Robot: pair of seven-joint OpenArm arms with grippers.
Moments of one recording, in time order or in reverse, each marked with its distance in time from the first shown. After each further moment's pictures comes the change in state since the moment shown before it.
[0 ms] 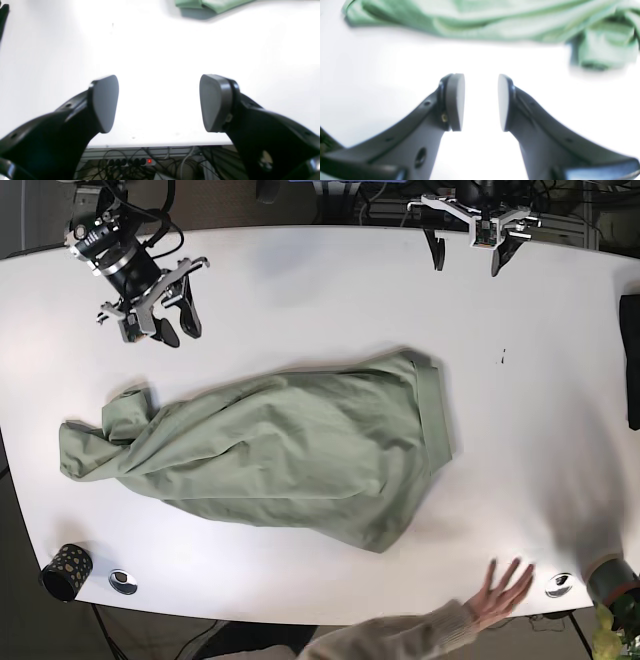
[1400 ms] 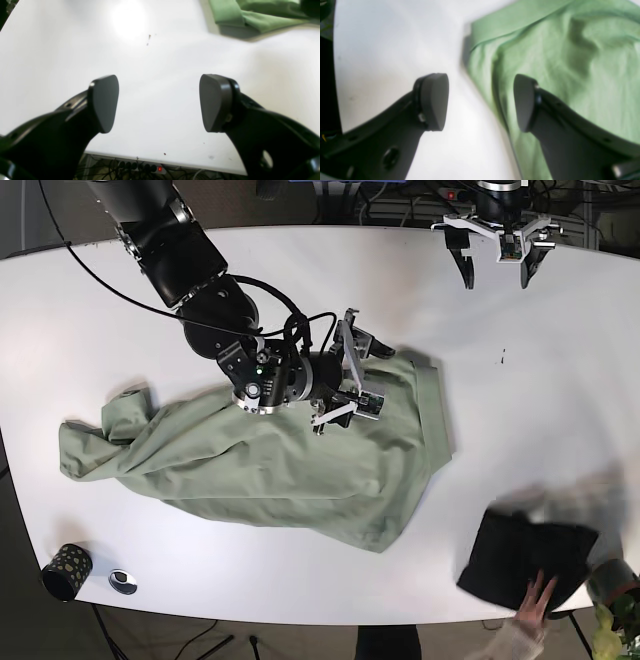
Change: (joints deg) left arm -3.3 3.5 -7.0 -0.2 0.0 0.0 0.2; right arm 45.7 -4.7 -55.7 -27.4 -0.3 5.5 -15.6
